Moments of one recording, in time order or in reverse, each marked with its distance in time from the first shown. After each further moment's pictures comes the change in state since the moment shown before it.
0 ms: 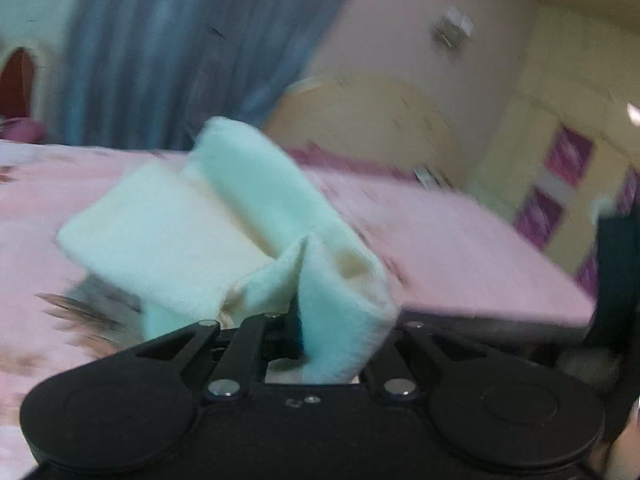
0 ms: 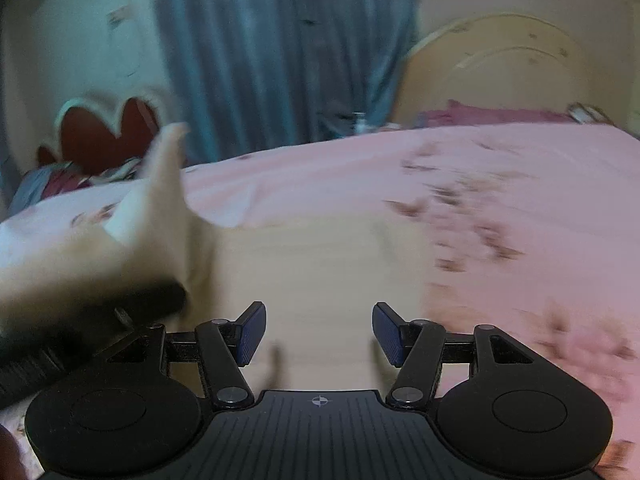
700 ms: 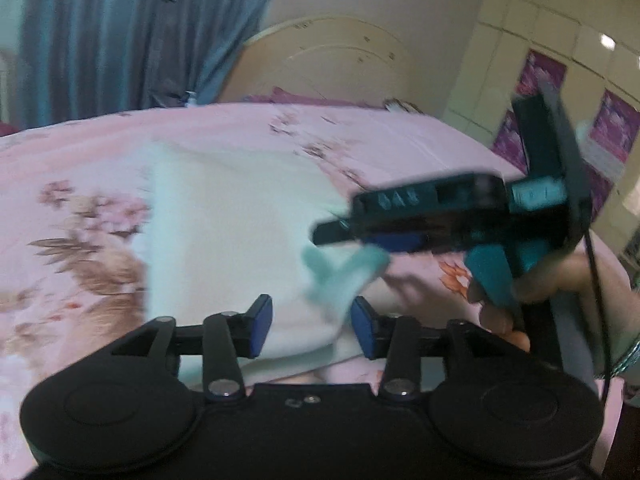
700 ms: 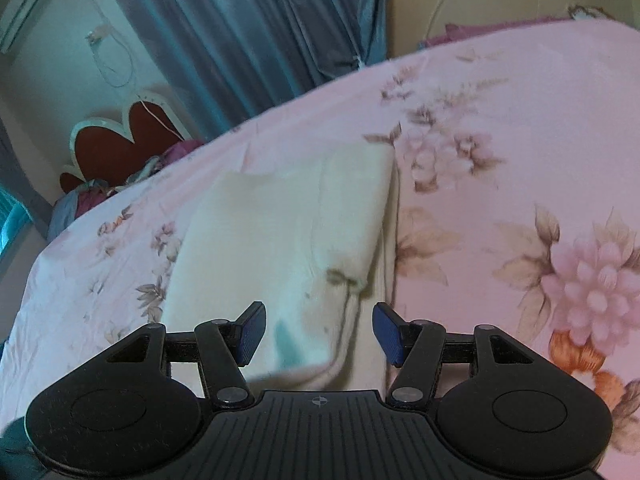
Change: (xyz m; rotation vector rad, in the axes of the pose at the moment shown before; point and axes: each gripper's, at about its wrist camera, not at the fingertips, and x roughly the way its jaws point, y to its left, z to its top) left arm -0.042 -0.021 -0.034 0.097 0.127 -0.012; right arm -0.003 -0.045 -0.013 0.201 0.173 0.202
